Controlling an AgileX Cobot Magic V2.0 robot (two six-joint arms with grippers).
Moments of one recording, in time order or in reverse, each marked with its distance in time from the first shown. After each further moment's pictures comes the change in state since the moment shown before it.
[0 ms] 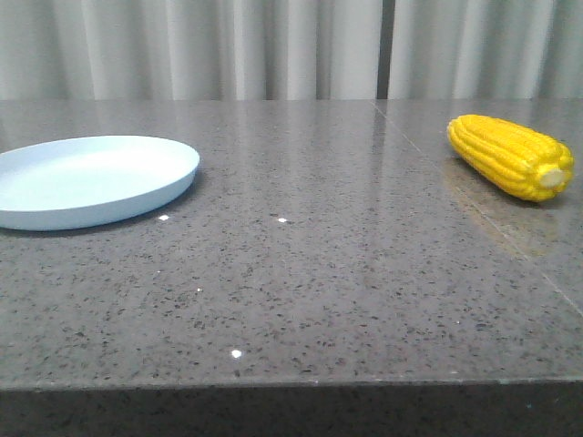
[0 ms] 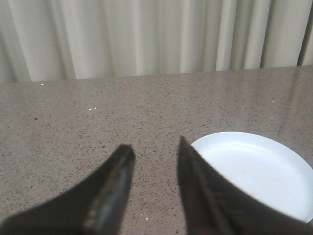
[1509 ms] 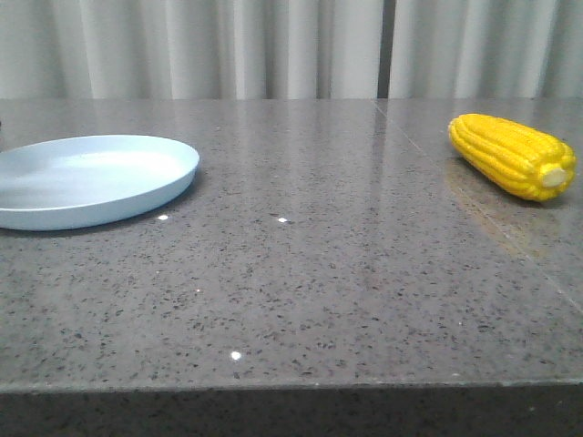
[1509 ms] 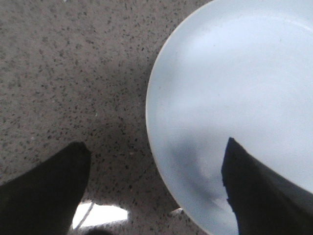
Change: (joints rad) left arm -0.053 1.078 -0.542 -0.108 0.356 0.071; right arm 0.000 0.000 0.000 0.000 0.004 0.000
